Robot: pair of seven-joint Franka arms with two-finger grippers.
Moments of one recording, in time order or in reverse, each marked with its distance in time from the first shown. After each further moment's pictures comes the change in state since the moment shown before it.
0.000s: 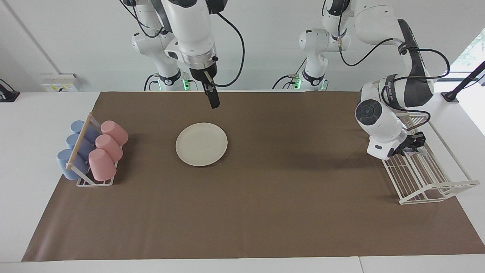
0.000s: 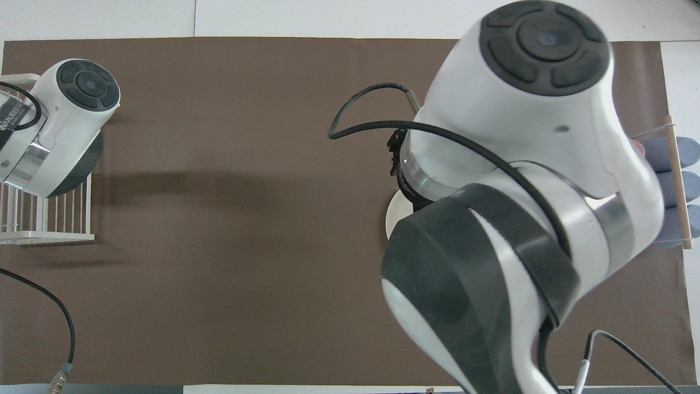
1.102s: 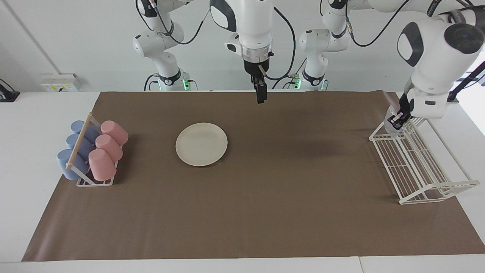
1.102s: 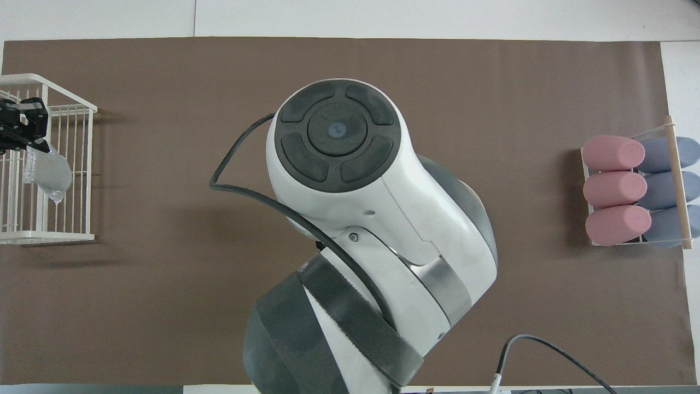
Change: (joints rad) left arm 0.094 -0.137 0.016 0.328 -0.910 -0.359 -0.028; right arm 0.159 0.097 -0.003 0.106 -0.005 0.081 0.293
